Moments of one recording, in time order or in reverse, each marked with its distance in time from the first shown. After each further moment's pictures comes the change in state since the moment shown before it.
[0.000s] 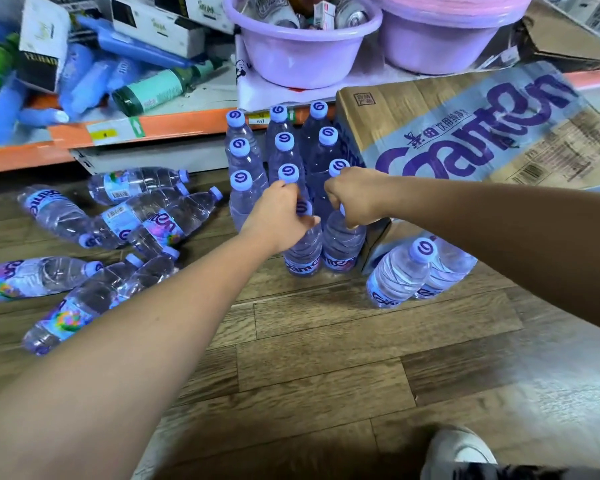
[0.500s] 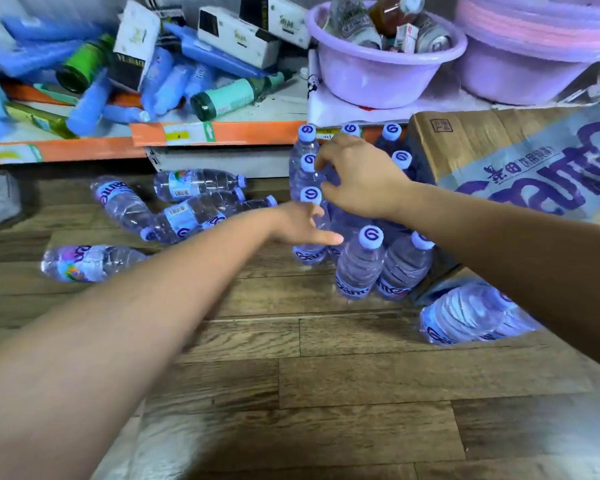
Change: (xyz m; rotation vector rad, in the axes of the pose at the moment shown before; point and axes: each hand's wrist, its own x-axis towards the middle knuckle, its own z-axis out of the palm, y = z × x) left_hand 0.013 -0.062 -0.061 -0.053 -0.556 -0.098; right_hand 0.041 -0.073 -0.059 0.316 0.484 -0.126
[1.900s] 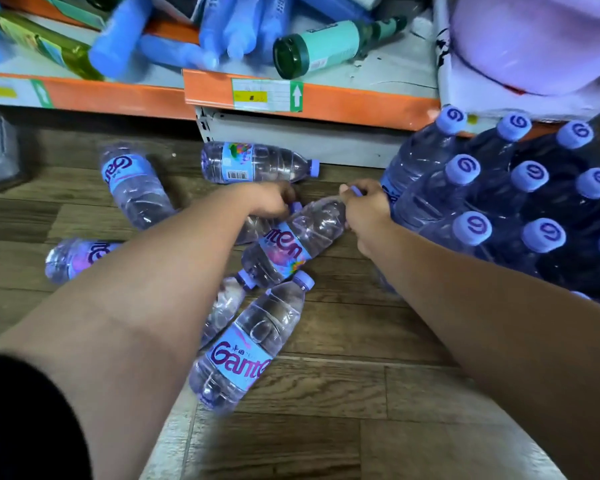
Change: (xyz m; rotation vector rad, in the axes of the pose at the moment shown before) left_hand 0.091 -0.225 -0.056 -0.001 0.033 -0.246; right_hand 0.144 -0.055 0.197 0.957 0.121 0.953
